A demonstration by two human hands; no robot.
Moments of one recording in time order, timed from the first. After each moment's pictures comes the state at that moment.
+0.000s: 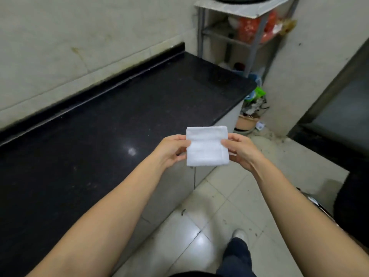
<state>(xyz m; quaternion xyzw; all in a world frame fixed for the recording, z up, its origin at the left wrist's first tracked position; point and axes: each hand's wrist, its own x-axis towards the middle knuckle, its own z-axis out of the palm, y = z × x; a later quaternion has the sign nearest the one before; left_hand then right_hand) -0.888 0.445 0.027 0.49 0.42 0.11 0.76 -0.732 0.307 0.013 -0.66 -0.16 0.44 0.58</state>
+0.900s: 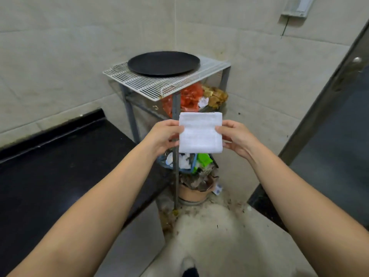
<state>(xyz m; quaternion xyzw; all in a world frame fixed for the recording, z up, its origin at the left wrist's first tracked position) -0.323 0.542 0.115 0.57 0.33 0.20 0.72 -0.180 0.401 0.119 -0.66 -0.23 0.35 0.62</state>
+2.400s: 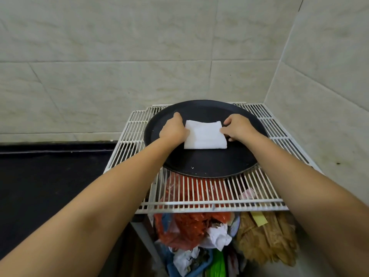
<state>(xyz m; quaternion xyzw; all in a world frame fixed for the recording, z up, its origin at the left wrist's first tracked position) -0.060 0.882 0.154 0.63 0.71 0.24 0.18 0.126 0.890 0.172 -0.70 -0.64 0.24 0.20</state>
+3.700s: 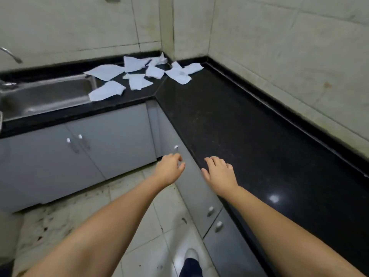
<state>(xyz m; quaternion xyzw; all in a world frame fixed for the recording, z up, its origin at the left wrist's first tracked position) -0.782 0.362 -0.013 0.23 0.94 0.21 0.12 -0.693 0.520 -0.018 -0.11 -0.99 0.09 -0.03</state>
